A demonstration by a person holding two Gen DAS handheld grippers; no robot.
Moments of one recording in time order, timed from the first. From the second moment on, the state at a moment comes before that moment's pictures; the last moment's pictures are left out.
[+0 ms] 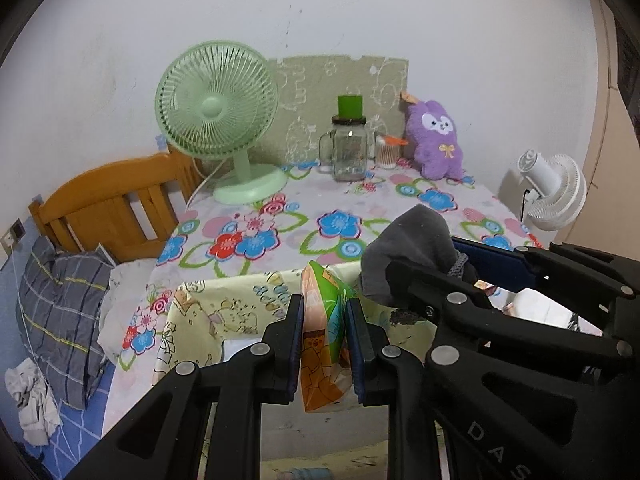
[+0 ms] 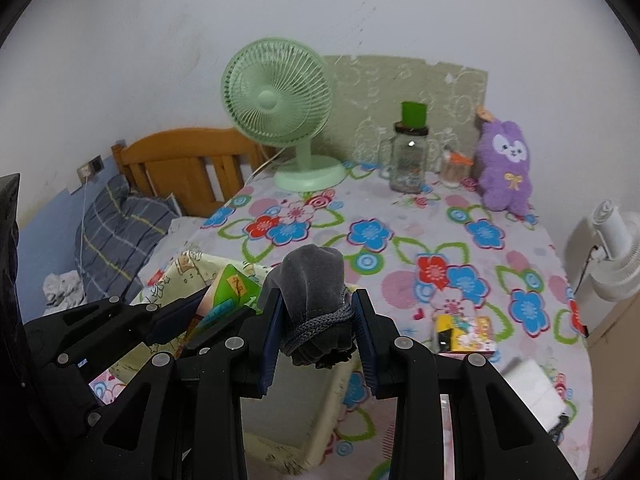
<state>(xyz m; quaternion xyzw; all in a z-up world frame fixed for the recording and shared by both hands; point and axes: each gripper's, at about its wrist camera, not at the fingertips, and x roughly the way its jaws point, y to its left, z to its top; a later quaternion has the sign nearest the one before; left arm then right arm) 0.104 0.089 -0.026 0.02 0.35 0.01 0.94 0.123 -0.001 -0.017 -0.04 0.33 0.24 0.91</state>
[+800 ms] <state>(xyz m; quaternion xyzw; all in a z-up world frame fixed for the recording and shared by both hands) 0.134 0.114 -0.075 0.03 0.41 -0.02 0.91 0.160 0.039 -0.072 -0.07 0.40 0.24 0.88</state>
